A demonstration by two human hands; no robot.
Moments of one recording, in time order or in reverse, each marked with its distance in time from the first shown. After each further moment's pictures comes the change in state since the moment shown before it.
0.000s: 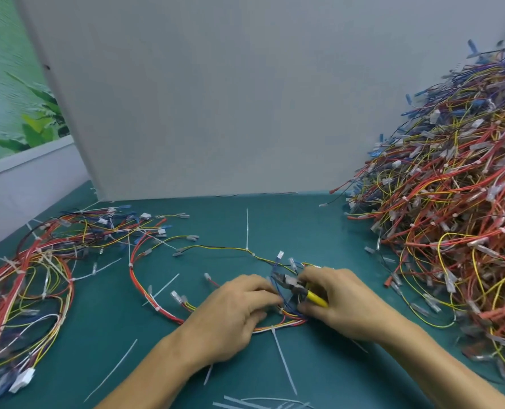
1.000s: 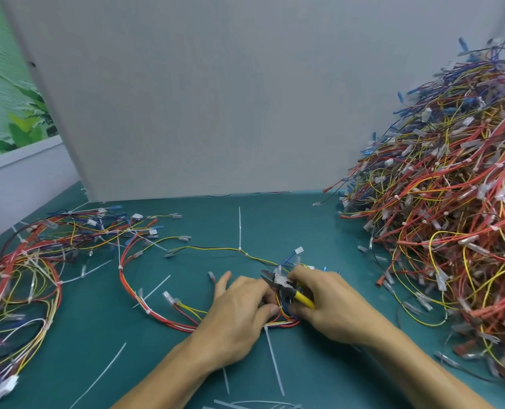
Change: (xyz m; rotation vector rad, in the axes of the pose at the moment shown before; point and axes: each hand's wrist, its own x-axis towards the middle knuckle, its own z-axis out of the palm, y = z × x) left_hand 0.013 0.013 0.021 -0.070 0.009 -0.331; right_hand 0.002 0.000 0.010 0.034 -0.010 0.045
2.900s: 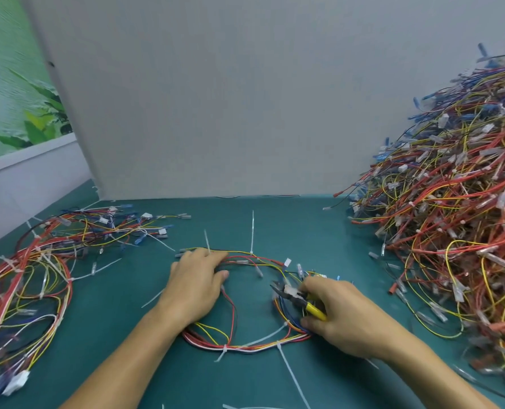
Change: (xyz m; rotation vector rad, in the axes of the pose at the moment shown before) left_hand 0.017 -0.061 -0.043 0.273 0.126 -0.296; right_hand -0.006 -0.011 -0.009 -0.074 -0.068 0.018
